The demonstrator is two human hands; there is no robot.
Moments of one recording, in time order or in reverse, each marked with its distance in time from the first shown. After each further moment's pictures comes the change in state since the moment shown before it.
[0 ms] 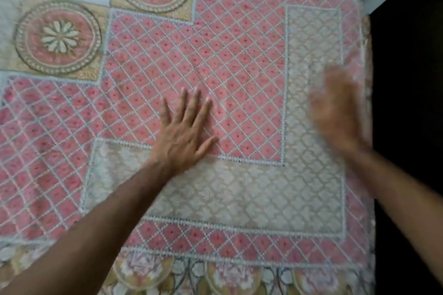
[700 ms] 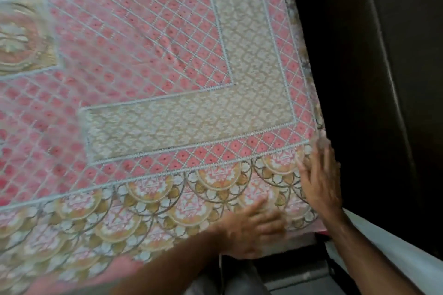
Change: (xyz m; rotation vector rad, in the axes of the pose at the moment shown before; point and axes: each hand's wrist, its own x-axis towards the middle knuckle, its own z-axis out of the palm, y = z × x) left_hand -0.275 0.211 0.034 0.145 -0.470 1.335; right_hand -0.407 0.007 -0.027 0.023 -0.219 0.557
